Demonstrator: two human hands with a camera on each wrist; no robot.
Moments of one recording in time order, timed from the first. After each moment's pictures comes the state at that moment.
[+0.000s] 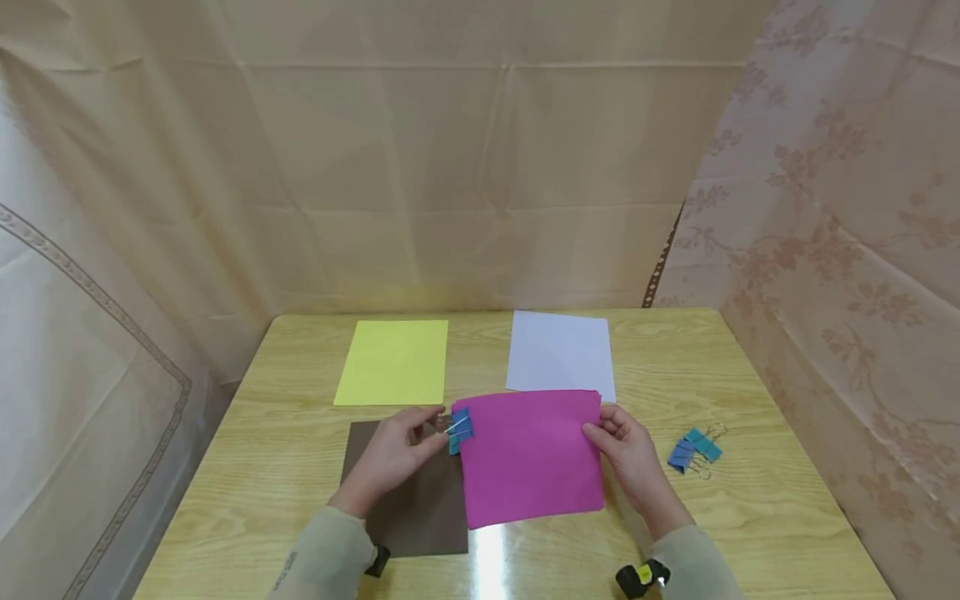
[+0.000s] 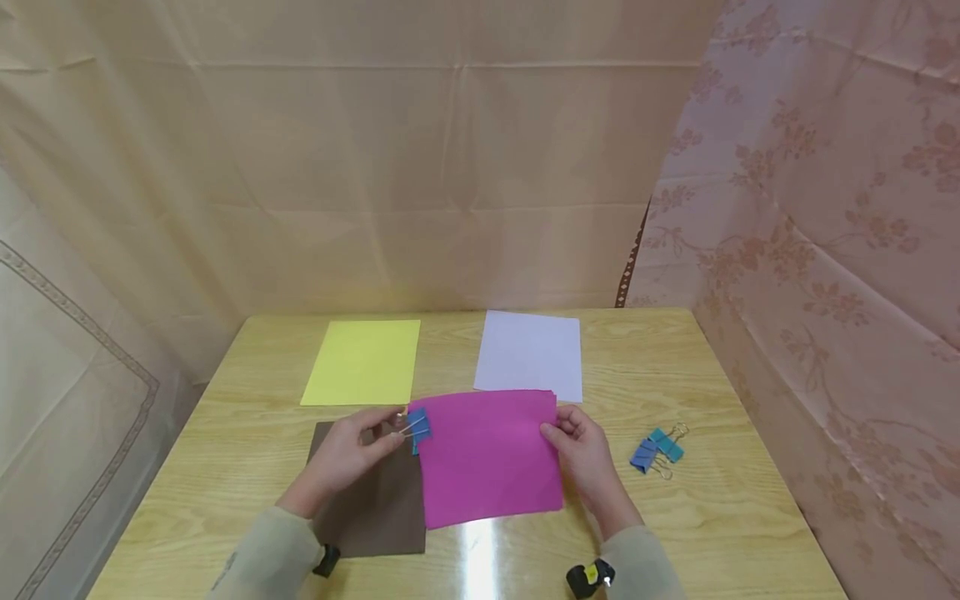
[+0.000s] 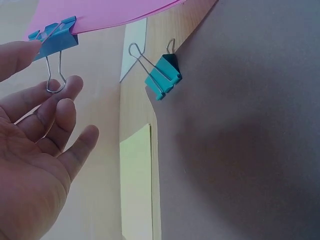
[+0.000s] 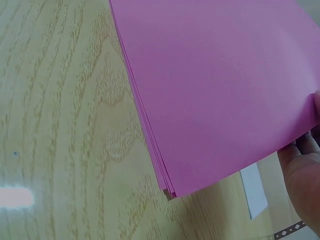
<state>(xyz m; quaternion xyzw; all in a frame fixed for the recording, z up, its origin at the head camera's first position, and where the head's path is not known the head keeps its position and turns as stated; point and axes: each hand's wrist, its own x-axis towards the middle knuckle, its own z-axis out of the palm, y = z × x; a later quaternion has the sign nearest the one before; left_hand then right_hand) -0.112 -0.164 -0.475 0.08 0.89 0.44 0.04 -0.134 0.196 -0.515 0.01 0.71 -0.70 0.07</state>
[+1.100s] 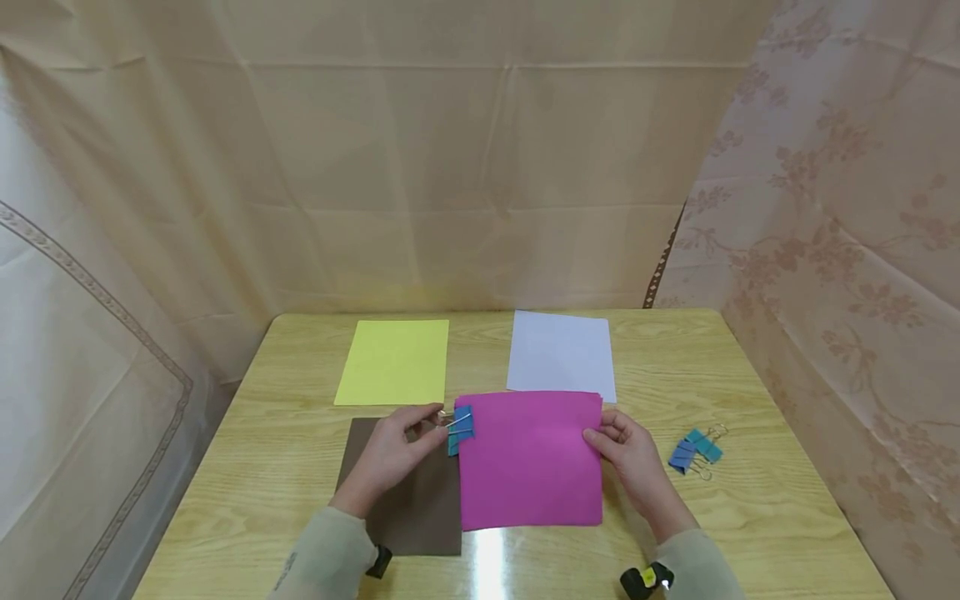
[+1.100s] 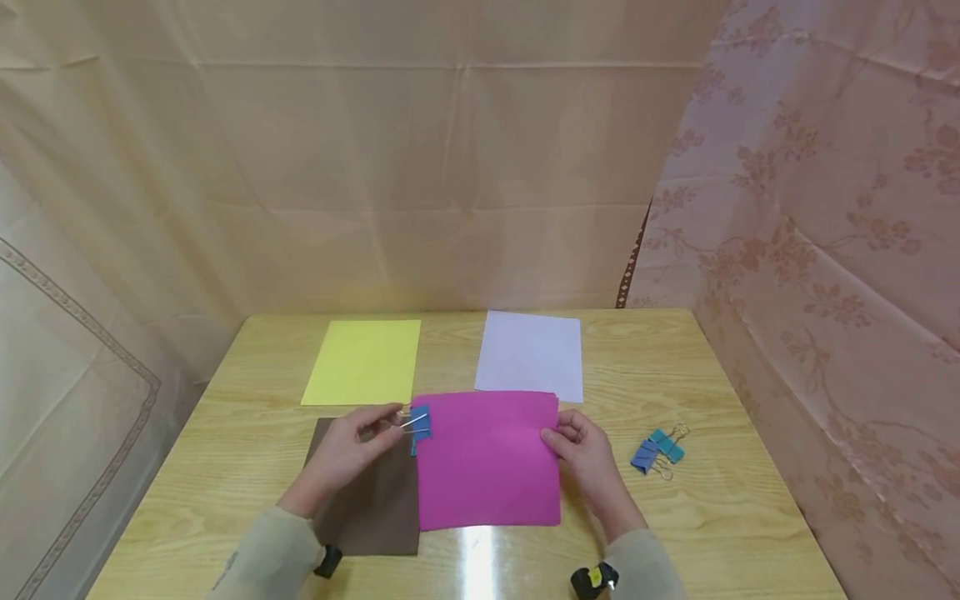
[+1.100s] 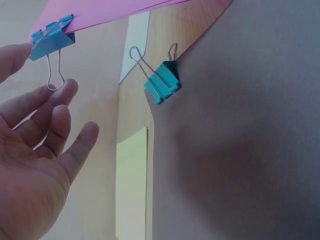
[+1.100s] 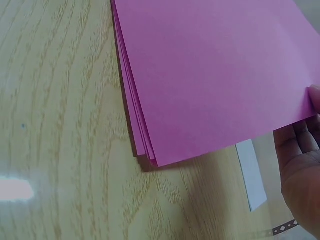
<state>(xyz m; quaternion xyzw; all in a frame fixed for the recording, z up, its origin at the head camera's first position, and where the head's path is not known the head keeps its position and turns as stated) -0.113 -0.165 -0.477 0.04 0.88 0.48 0.03 -0.132 0.198 -0.513 0.04 0.72 -0.68 0.11</state>
